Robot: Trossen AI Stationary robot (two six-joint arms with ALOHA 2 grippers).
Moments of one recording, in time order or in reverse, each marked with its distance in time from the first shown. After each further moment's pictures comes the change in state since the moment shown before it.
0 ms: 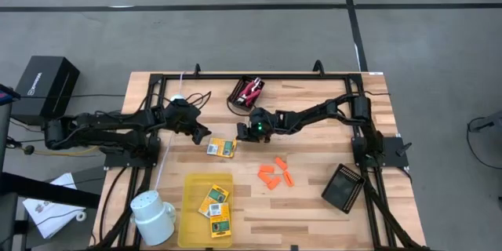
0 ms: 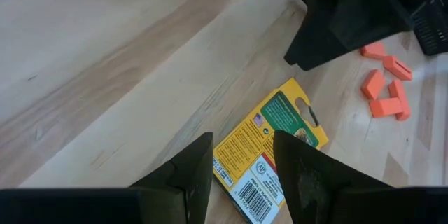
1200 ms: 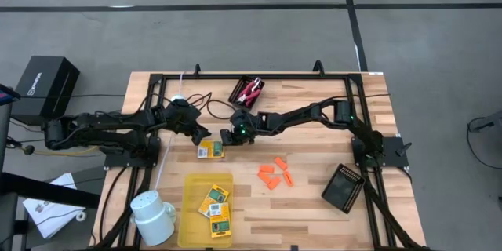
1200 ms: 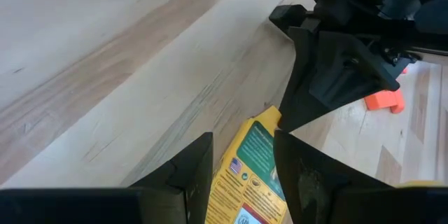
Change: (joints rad) left arm 0.000 0.000 0.000 -0.011 0.024 0.000; right arm 0.029 0.193 0.325 -0.116 -0.087 -0.122
